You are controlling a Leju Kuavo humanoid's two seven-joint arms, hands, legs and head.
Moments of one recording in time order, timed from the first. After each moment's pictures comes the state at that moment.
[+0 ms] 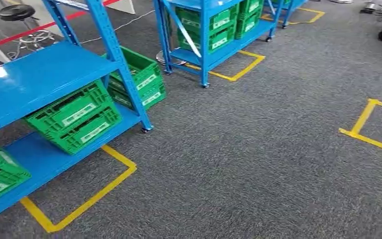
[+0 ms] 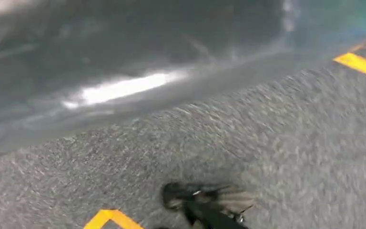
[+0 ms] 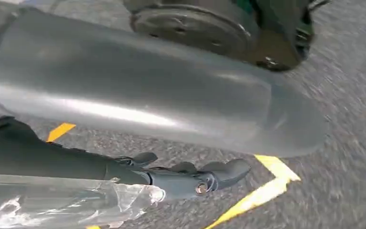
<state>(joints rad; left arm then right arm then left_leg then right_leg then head) -0.01 -0.32 1.43 -0.78 -1.21 -0.13 -0.57 0.38 0.36 -0.70 -1.10 0.70 0.38 -0.10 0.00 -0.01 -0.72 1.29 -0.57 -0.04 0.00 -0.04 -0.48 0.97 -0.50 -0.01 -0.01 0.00</state>
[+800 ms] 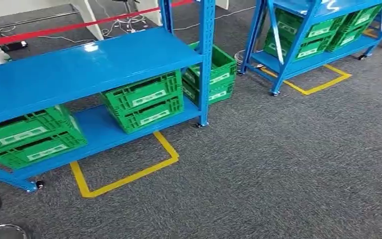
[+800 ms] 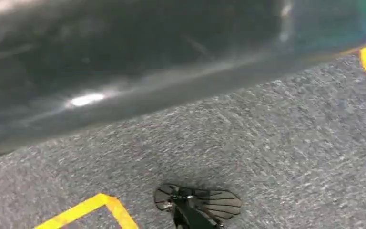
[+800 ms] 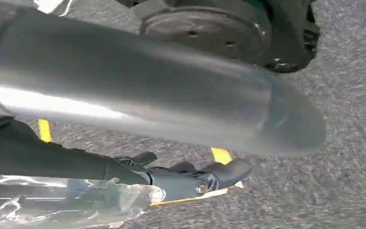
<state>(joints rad) -0.01 -0.26 1.43 -0.66 -1.21 -0.07 -0.59 0.39 0.36 -0.69 -1.12 0.70 0.39 -0.10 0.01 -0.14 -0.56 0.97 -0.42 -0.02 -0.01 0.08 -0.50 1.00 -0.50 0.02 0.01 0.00</state>
